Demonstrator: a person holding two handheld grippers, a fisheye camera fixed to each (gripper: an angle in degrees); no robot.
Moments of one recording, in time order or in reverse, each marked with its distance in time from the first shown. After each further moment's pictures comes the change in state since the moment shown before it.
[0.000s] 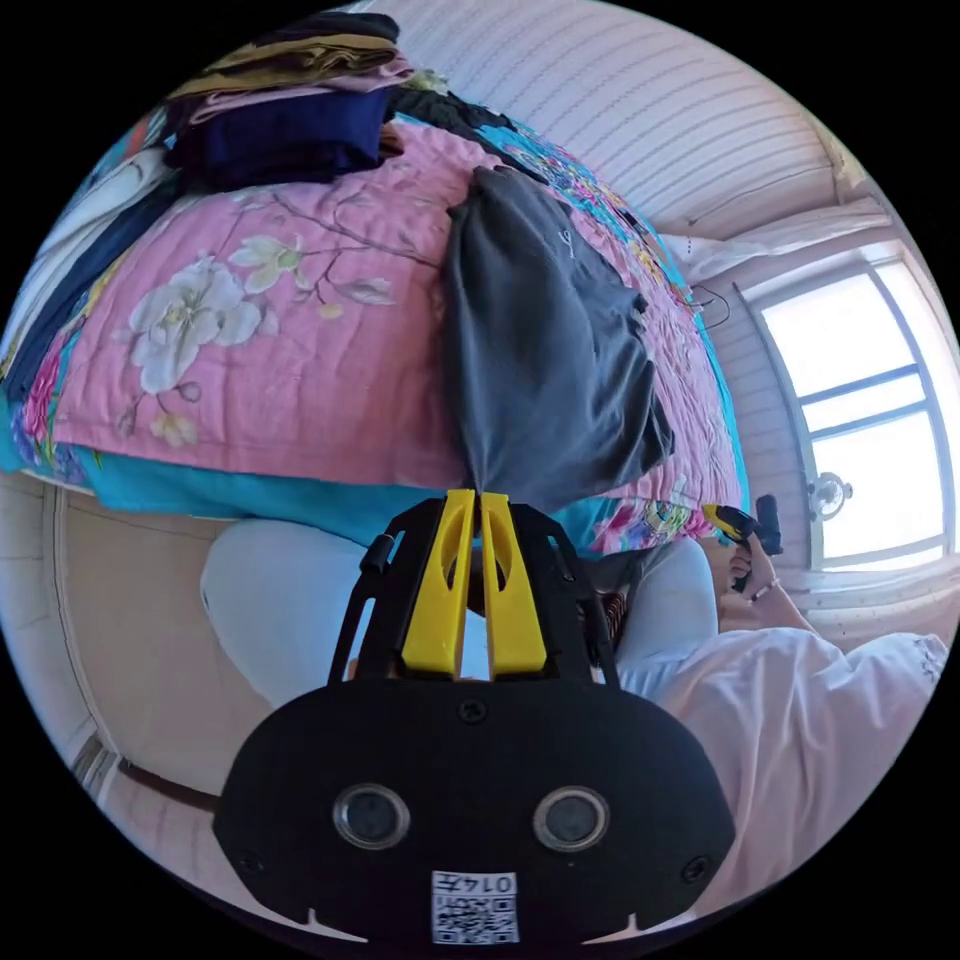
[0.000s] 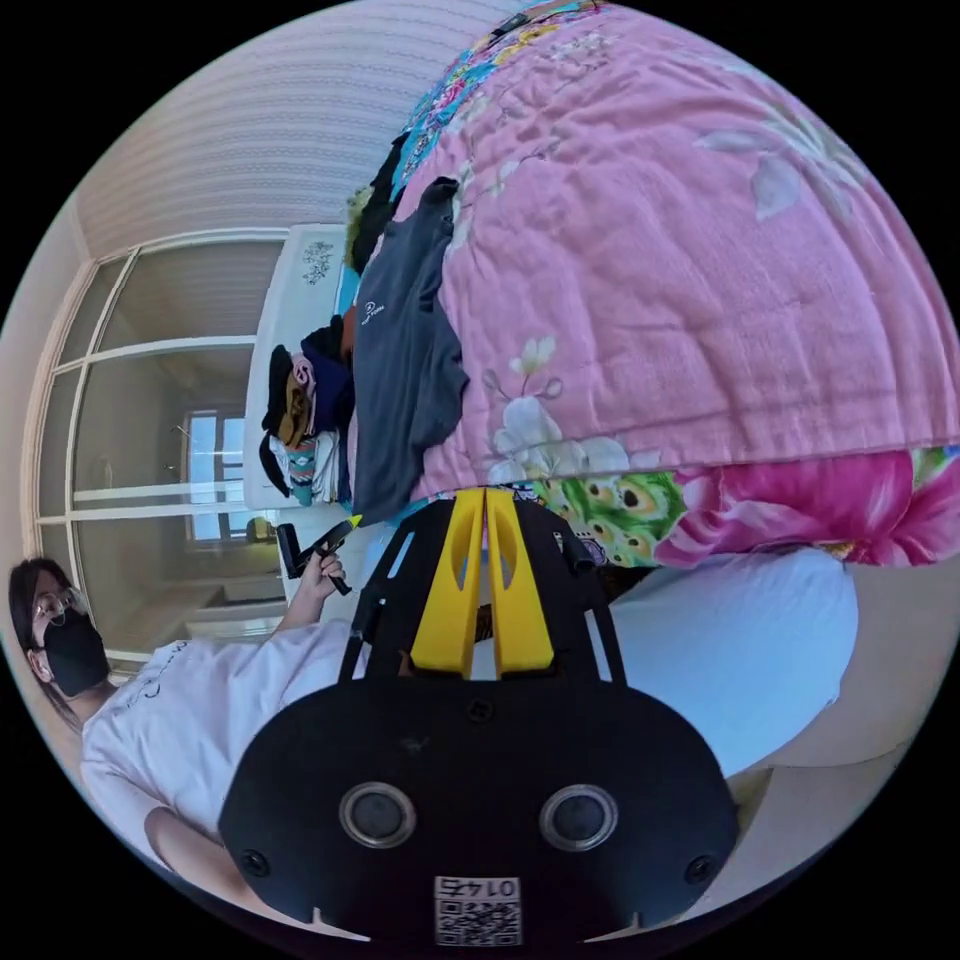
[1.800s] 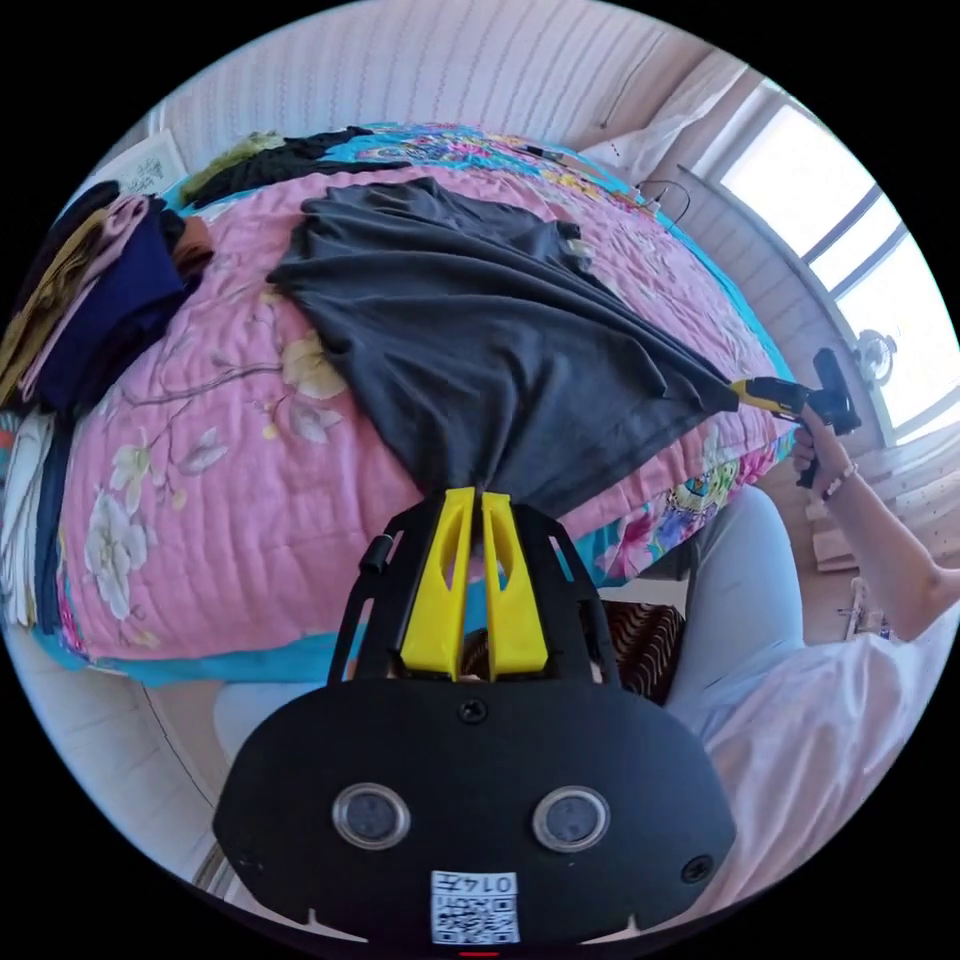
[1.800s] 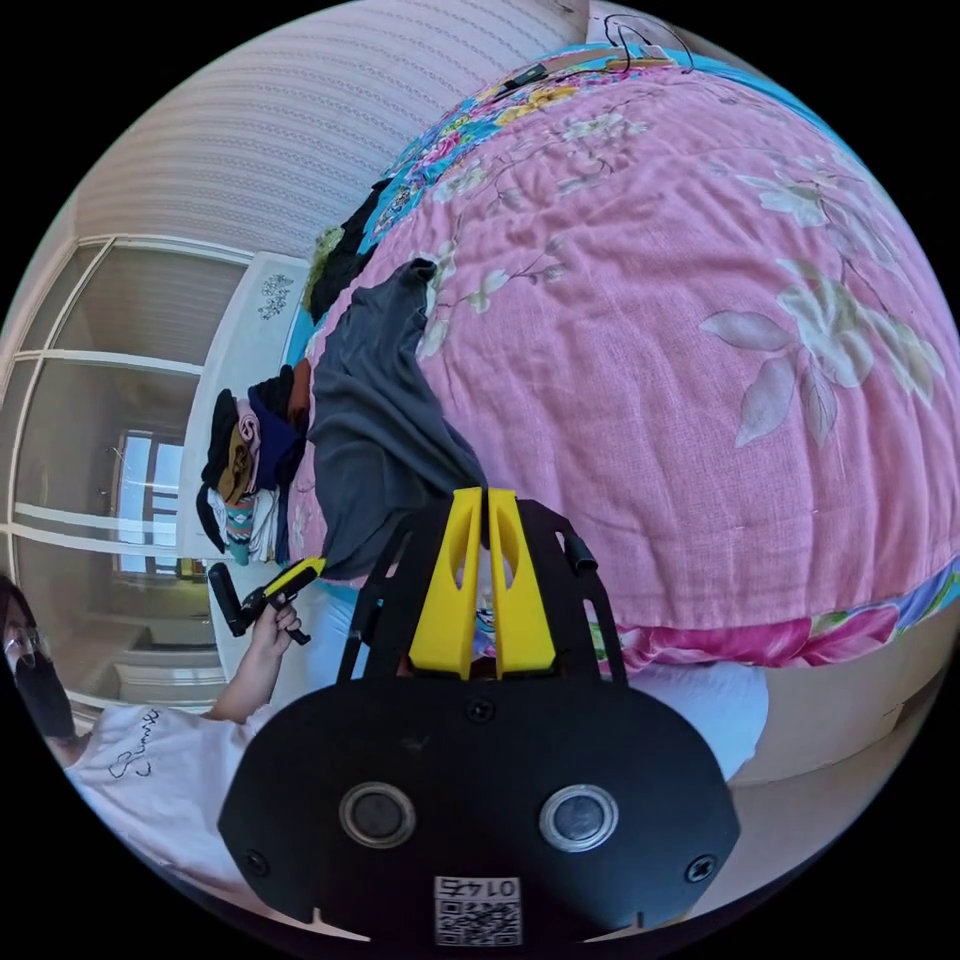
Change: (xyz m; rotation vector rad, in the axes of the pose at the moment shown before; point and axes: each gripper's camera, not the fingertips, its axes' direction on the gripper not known) left arm 0.171 0.050 0.055 -0.032 -0.185 0.342; right arm 0.038 -0.049 -0.082 0.167 0.204 0.004
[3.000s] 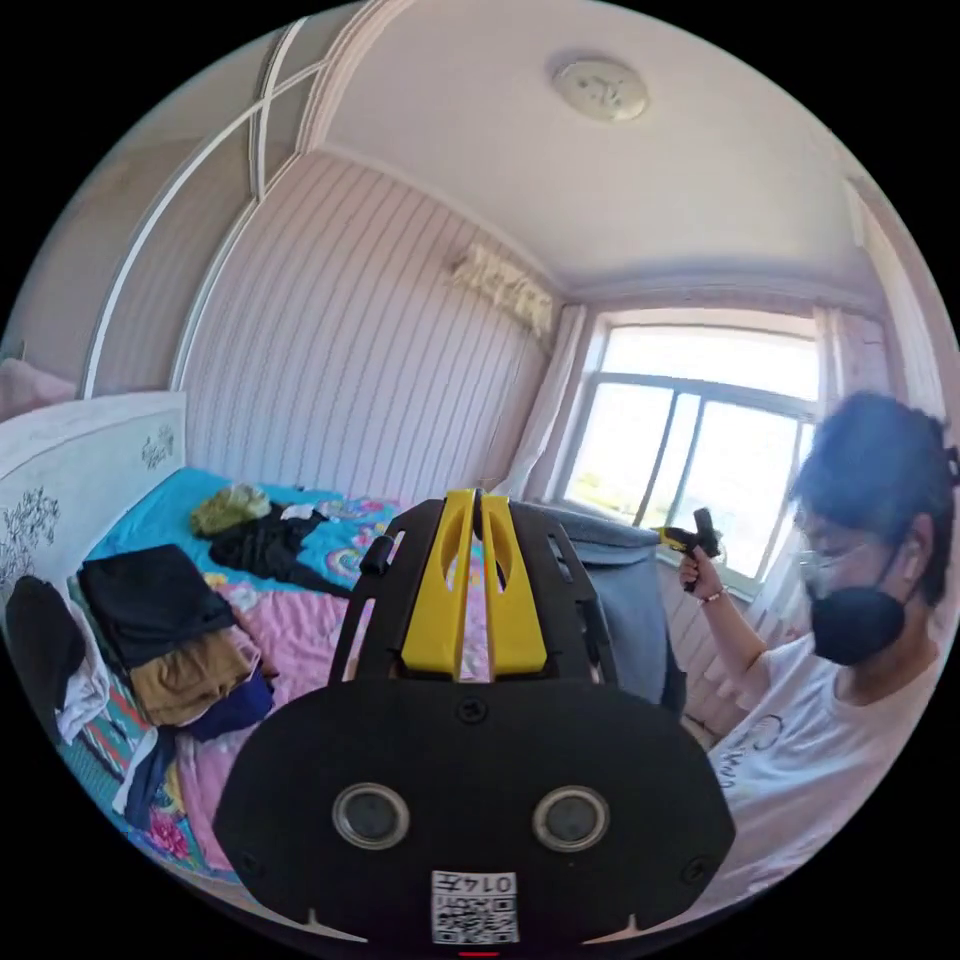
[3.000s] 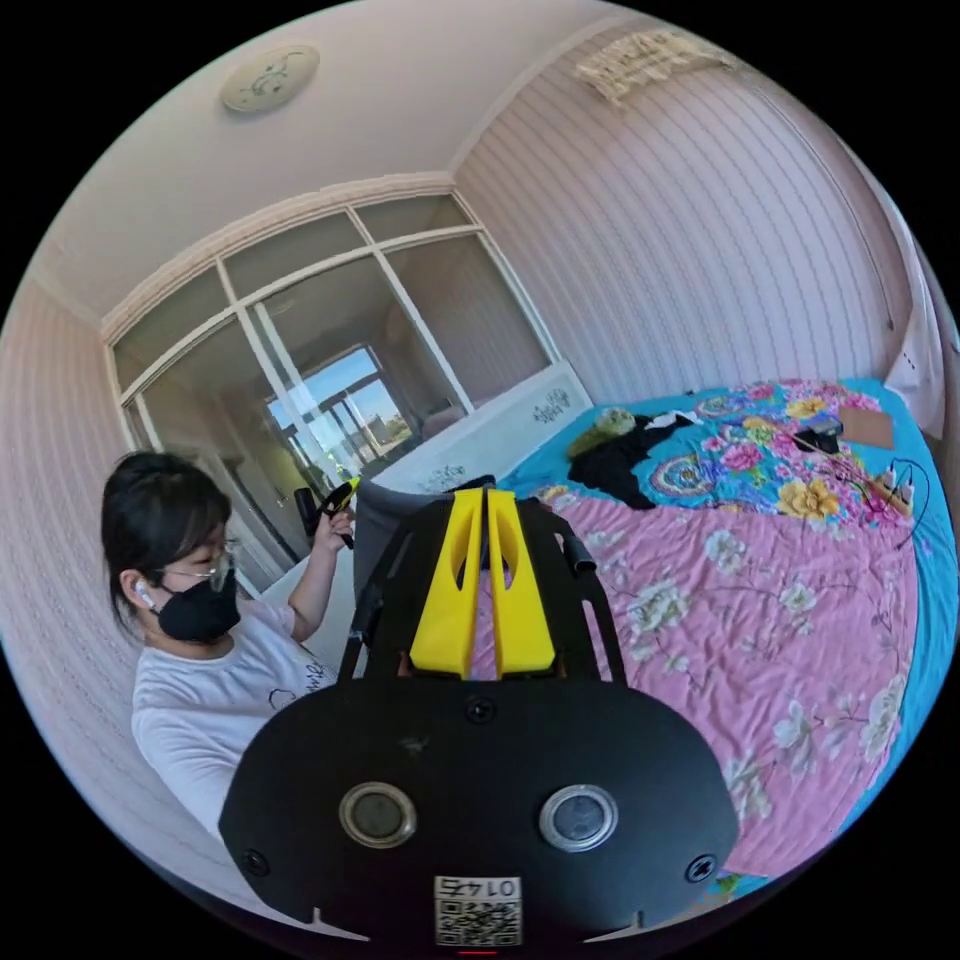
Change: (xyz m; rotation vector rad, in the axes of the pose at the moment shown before) left arm 0.032 -0.005 -0.621 0.920 0.231 0.147; right arm -0.281 0.032 -0.408 0.303 -0.319 -0.746
